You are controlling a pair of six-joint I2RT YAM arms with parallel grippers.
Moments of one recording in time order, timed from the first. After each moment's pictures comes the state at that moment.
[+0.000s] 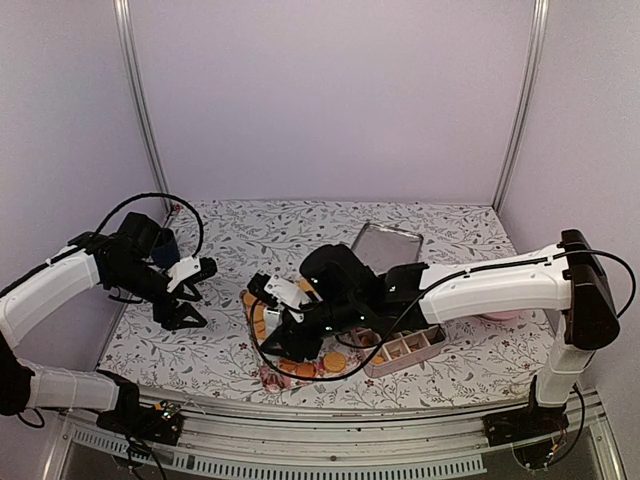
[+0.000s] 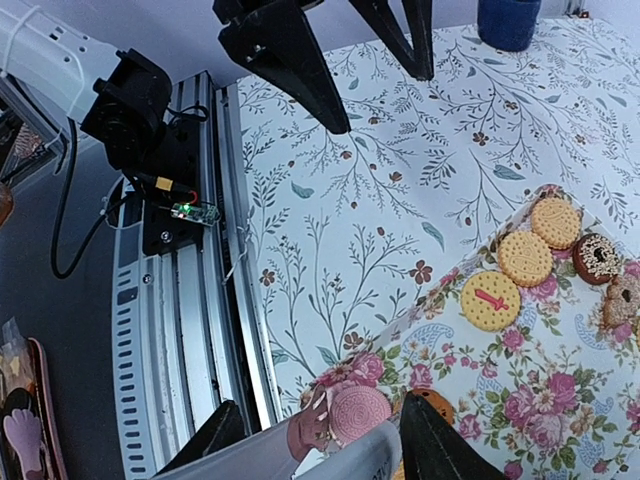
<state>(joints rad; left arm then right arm) -0.25 1.12 0.85 -0.91 0.48 0.80 1.23 1.82 1.35 -0.16 -0.19 0.09</state>
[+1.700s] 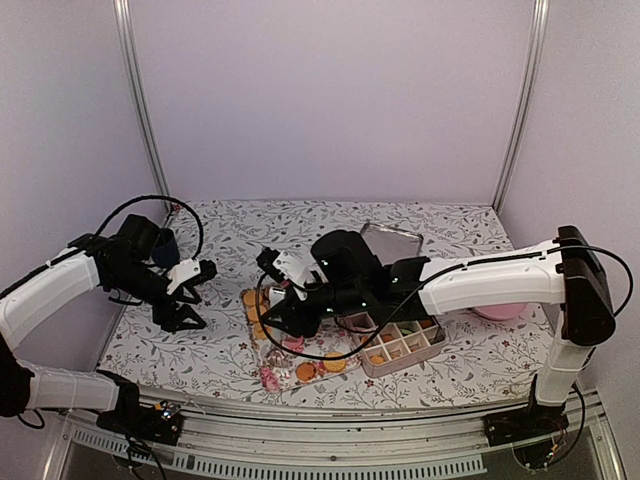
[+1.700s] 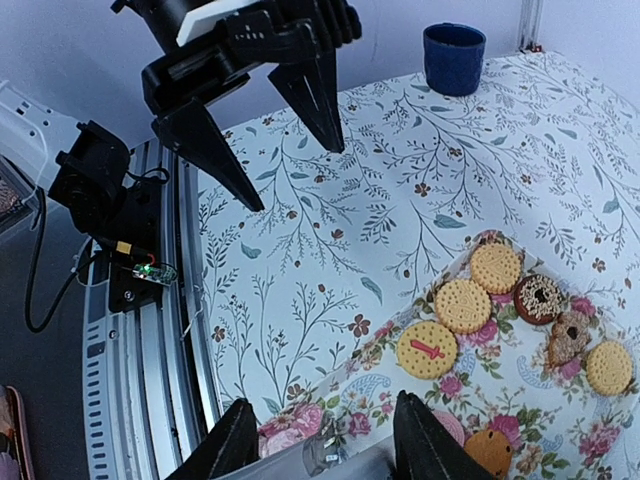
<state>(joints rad) -0.25 1.11 0.84 -0.91 0.48 0.80 1.17 1.84 1.33 0.00 -0.16 0.10</state>
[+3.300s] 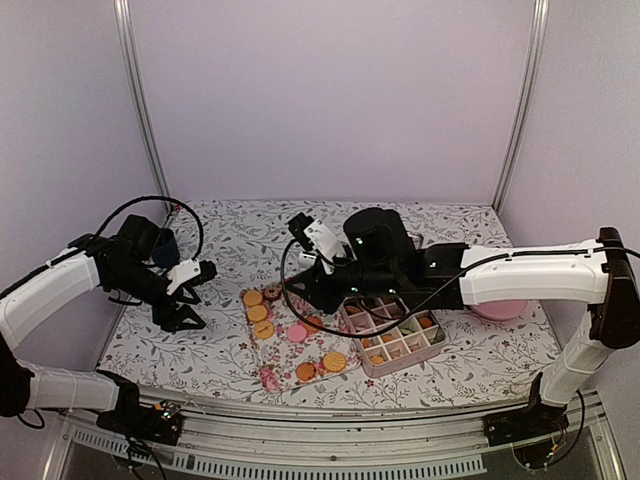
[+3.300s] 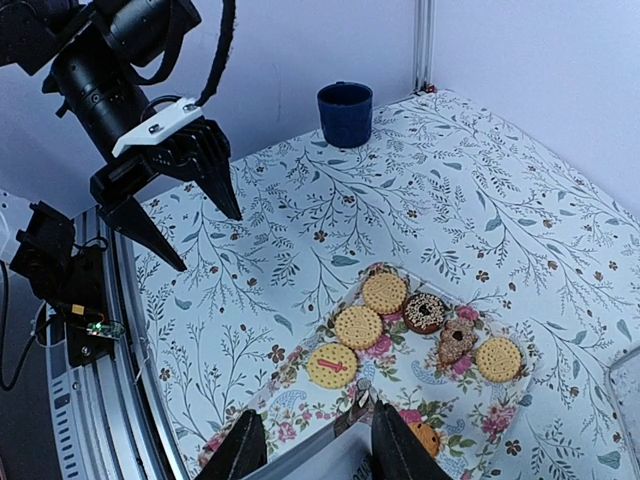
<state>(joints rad) -0.25 1.11 0.83 -0.91 0.46 0.80 1.14 1.66 1.26 -0.04 0.03 0.12</state>
